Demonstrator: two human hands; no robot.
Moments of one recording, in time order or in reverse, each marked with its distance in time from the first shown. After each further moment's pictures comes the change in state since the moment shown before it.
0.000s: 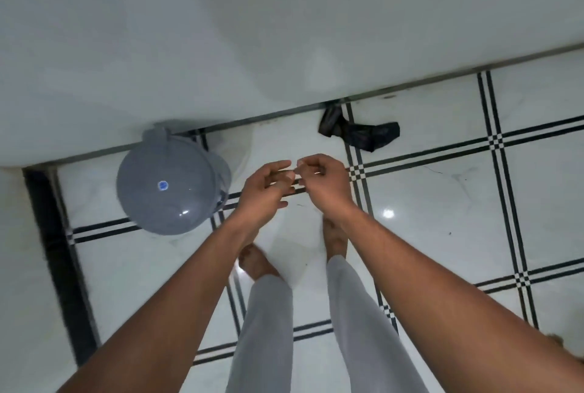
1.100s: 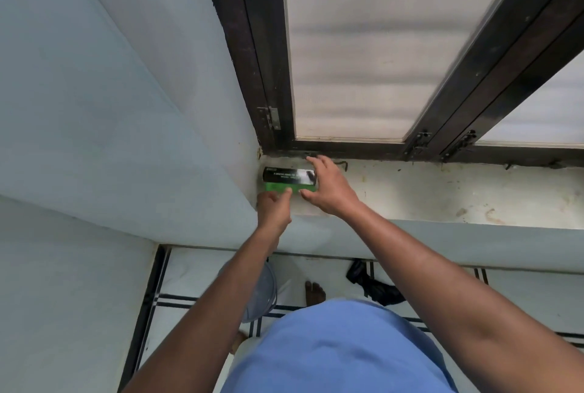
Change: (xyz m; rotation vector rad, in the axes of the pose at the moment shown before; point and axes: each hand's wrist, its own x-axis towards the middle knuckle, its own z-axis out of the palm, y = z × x) left_hand -0.194 0.386 -0.113 -0.290 0.541 0.160; right_hand -0.103 -0.513 -0.055 -0.776 -0.204 -0.737
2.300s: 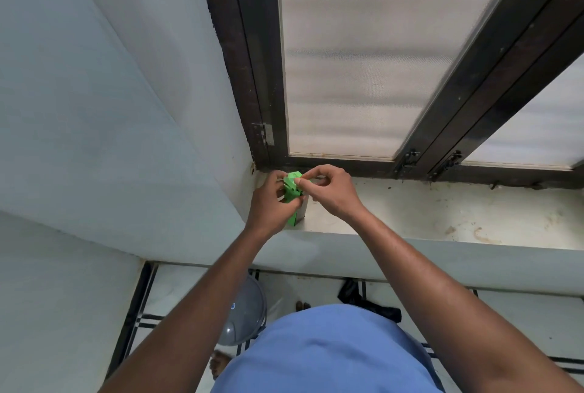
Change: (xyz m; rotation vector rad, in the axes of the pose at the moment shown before) left_hand 0.001 0.035 -0.003 0.364 -0.134 0.598; right_hand -0.001 0.002 -0.032 0.484 0.182 0.006
